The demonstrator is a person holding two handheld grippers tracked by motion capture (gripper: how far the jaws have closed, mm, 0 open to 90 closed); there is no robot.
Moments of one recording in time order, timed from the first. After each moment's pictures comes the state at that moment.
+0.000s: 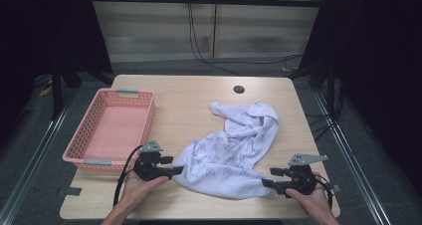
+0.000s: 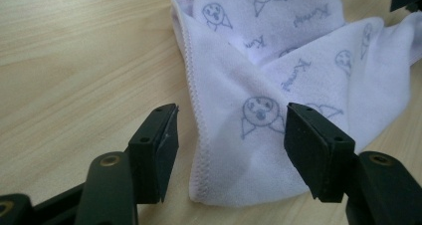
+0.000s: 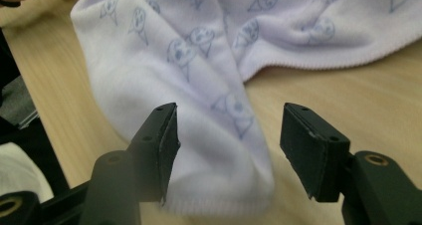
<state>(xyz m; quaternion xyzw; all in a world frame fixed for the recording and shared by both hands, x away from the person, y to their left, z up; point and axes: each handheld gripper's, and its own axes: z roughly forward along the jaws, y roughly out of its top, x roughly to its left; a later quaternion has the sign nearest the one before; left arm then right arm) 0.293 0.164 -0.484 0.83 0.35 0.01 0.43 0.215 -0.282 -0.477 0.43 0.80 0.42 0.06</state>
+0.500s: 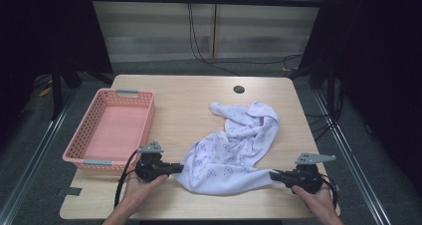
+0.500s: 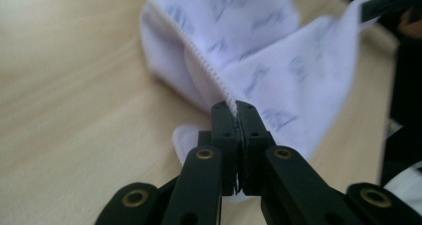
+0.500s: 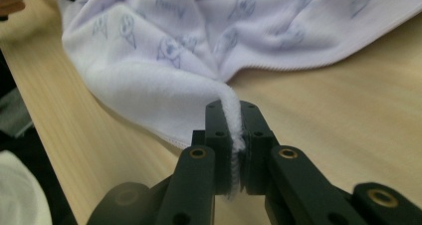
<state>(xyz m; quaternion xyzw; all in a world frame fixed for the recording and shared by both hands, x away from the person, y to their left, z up) 0.287 0.164 -0.470 0.82 0.33 -0.04 0.47 0.215 -0.298 -0.475 0.44 0.78 0.43 0.07</state>
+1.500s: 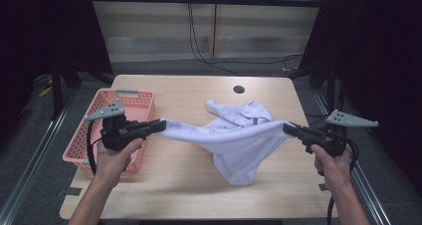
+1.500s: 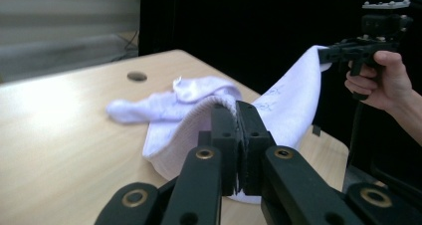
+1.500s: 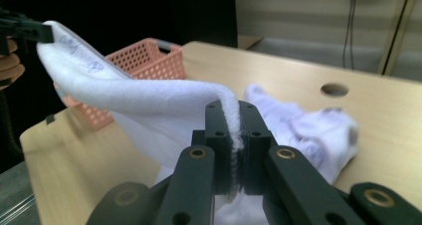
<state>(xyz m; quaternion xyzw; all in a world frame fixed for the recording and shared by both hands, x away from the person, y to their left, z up) 0.297 0.204 -0.349 0.75 0.30 0.04 0.59 0.248 -0.312 -0.362 0.40 0.71 0.56 0.16</state>
